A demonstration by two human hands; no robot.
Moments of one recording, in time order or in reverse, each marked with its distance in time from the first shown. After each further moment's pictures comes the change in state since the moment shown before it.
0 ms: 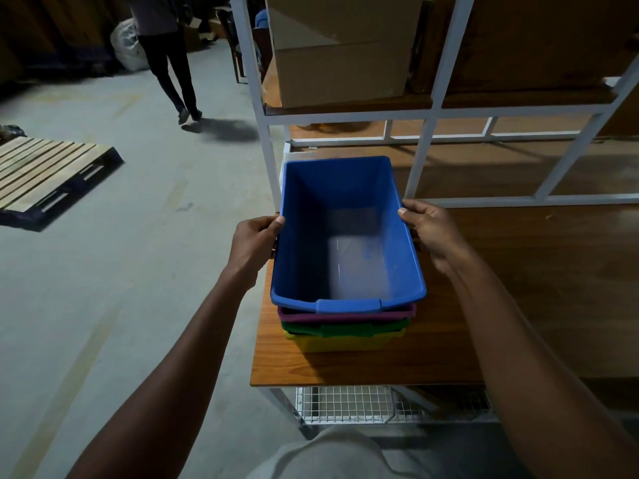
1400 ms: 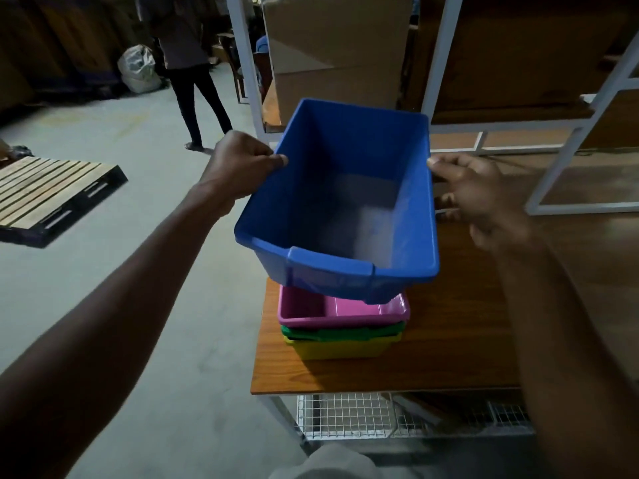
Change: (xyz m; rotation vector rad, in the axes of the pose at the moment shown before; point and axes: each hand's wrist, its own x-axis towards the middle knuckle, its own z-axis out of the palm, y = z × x) left_hand -0.007 0.152 -0.033 0.431 -0.004 0.314; right_hand -0.067 -0.087 -0.031 -0.090 0.107 -0.258
